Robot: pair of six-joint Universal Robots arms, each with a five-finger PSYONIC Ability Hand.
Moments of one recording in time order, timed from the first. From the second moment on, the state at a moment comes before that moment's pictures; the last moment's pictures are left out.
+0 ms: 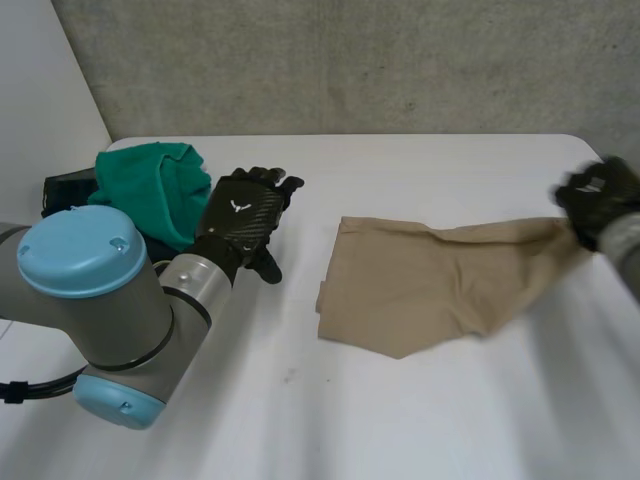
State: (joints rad) left arm 4.16 -1.97 -1.60 3.52 -1.52 3.36; right arm 1.69 -1.21 1.52 -0.12 1.47 2.19; left_hand 0.19 0.20 0.21 0.20 0.05; right_hand 0.98 1.18 1.17 1.19 0.97
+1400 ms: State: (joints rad) left arm 4.07 -2.29 -0.94 2.95 -1.43 3.32; right arm 1.94 -1.04 1.32 0.07 1.51 2.84; left_hand 0.20 0.21 0.21 0.21 0.05; right_hand 0.21 0.22 0.22 0.24 0.07
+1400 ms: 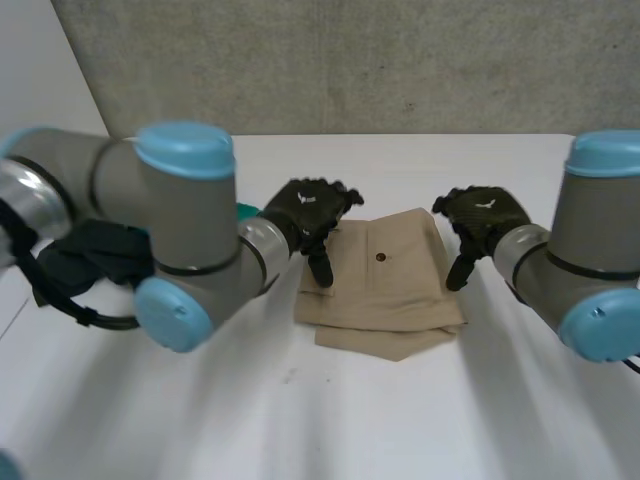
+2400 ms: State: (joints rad) left arm 4.15 -1.94 -1.11 2.84 -1.10 3.31; right arm 1.91 -0.94 1.53 -0.27 1.44 3.32; left_hand 0.19 0.21 0.21 0.20 0.05; right_hand 0.87 1.15 1.05 1.19 0.89
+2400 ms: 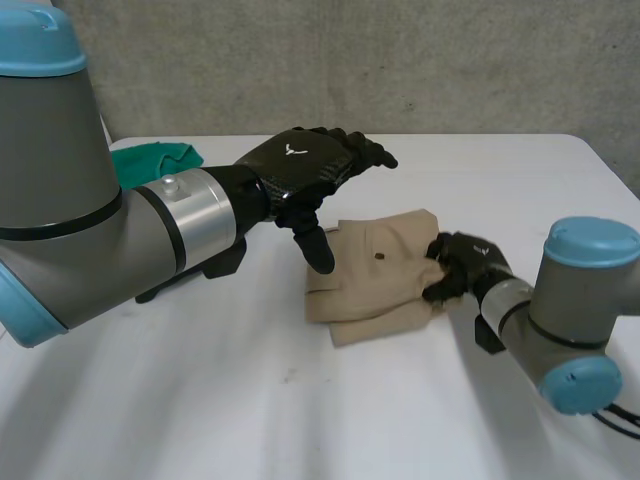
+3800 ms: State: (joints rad) left arm 4.20 -1.93 -1.15 2.91 -1.18 3.28; right arm 1.56 -0.59 0.31 0.33 1.66 2.65; left_hand 0.19 0.21 0.21 0.20 0.05; right_hand 0.21 0.22 0.22 0.24 0.07
